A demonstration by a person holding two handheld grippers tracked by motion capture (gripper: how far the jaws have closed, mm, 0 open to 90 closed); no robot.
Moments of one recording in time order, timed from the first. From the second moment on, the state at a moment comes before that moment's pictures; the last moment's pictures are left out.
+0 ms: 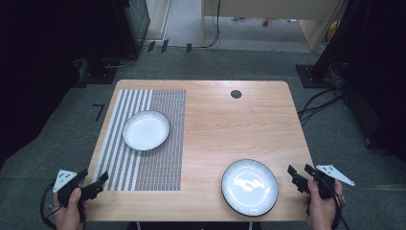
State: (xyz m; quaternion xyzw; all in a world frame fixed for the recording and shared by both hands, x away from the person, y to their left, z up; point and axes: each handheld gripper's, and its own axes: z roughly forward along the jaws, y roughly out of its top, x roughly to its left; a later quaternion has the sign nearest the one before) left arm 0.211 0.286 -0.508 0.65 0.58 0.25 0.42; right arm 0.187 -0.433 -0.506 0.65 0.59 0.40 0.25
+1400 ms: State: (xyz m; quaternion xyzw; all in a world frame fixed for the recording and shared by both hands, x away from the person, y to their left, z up) left arm 0.221 0.265 -0.517 0.72 0.57 0.25 0.32; right arm 0.185 -0.438 -0.525 0.64 0.66 0.30 0.27
